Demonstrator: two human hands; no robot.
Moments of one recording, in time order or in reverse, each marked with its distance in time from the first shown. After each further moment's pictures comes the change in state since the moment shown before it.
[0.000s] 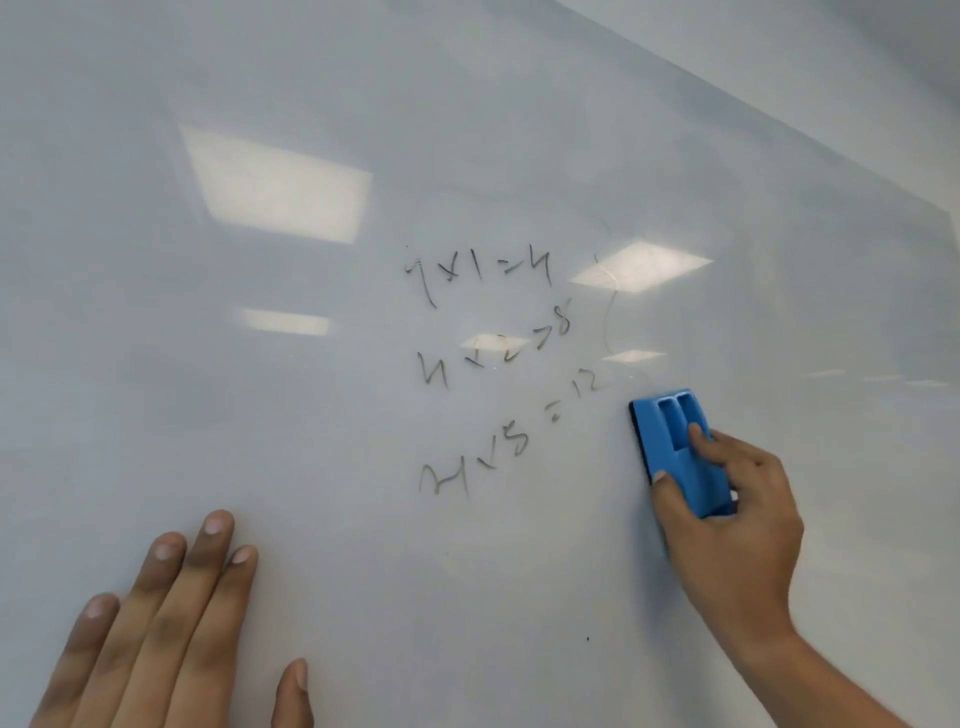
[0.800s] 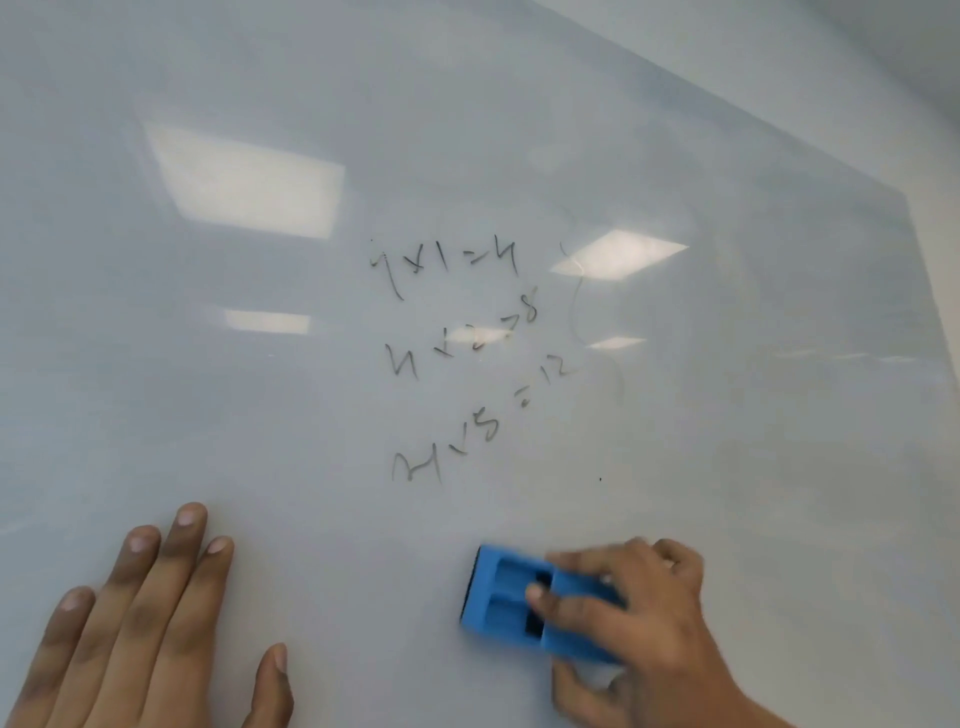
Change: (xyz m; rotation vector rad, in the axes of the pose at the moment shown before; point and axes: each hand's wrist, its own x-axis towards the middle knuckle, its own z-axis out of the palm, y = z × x) left_hand -0.004 -0.009 0.007 -0.066 -0.046 0.005; right_hand -0.067 -0.008 -0.025 -0.130 -0.429 -0.722
